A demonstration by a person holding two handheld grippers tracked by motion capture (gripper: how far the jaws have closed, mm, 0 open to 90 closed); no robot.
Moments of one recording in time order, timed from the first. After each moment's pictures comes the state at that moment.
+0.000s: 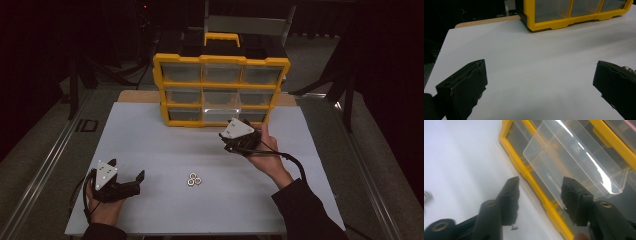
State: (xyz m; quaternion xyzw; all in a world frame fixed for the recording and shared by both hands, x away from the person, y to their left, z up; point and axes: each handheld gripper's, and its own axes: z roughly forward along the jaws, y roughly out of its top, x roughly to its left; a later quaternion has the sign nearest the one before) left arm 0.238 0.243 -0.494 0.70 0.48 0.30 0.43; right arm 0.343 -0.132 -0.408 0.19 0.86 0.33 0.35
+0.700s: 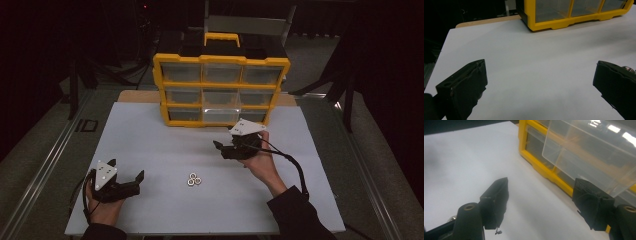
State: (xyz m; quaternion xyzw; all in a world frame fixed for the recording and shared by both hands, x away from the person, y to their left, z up) left arm 0.238 0.244 -0.494 0.70 0.48 0.31 0.43; right arm 0.344 -0.142 -0.426 0.28 0.82 0.44 0.22
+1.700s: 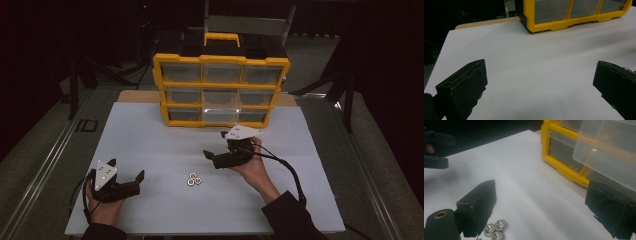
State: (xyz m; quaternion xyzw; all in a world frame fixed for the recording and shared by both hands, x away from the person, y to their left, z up) left arm 0.237 0.243 -0.494 0.70 0.48 0.31 0.43; right arm 0.331 -0.125 -0.436 0.29 0.81 0.49 0.14
